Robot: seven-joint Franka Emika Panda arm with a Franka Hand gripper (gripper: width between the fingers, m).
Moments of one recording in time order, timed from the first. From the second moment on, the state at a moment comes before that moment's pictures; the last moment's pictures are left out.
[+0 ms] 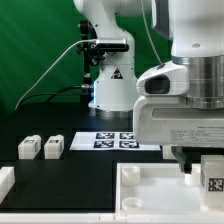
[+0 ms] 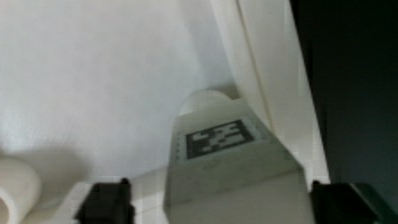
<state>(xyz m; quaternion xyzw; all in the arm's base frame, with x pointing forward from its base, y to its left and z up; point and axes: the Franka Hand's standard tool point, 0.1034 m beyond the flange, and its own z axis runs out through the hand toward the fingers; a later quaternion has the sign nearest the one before) 0.633 0.111 0.077 -0.99 0.16 0.02 0.05</state>
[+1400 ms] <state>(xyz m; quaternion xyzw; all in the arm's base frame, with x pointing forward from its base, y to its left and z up) 0.633 0.112 0.072 -0.80 0.60 0.05 0.07</state>
